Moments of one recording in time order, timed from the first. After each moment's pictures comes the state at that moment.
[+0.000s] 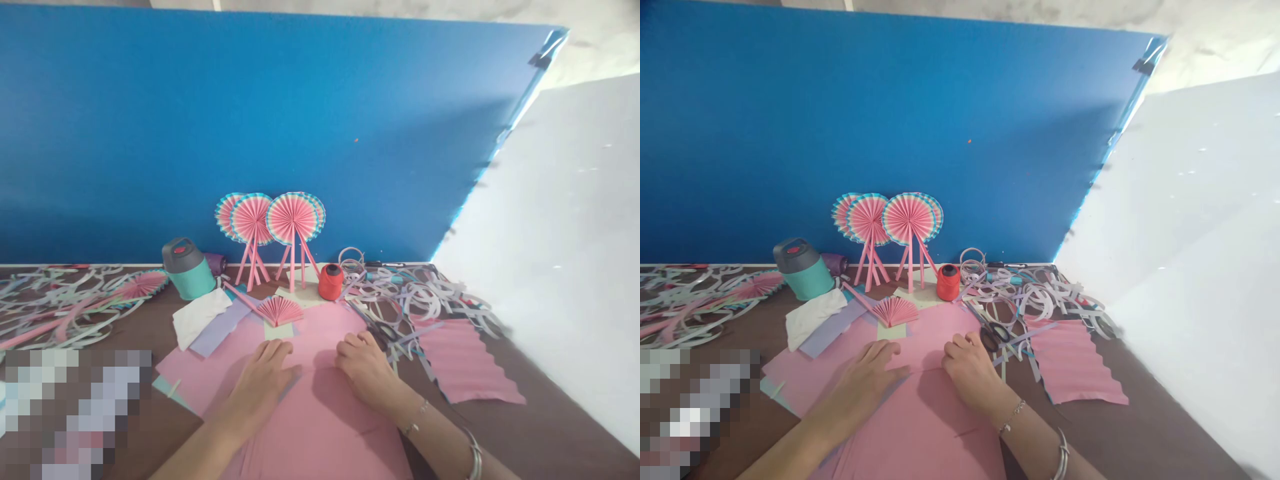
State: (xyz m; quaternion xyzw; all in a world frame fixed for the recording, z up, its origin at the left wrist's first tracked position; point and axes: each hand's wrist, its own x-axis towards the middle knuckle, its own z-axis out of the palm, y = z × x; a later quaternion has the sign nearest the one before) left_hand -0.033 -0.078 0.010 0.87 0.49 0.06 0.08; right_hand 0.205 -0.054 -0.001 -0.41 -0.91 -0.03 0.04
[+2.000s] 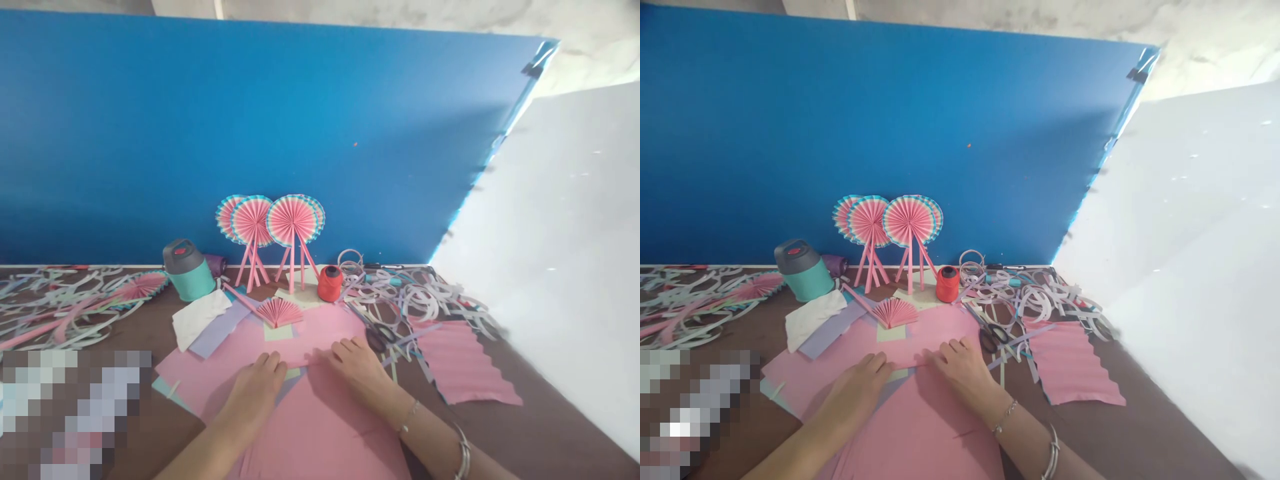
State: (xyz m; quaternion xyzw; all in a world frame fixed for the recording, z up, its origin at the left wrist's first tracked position) left_hand -0.028 -0.083 0.011 0.82 0.56 -0.03 0.11; right_hand 0.201 -0.051 -0.016 -0.38 -0.92 -0.11 0.07
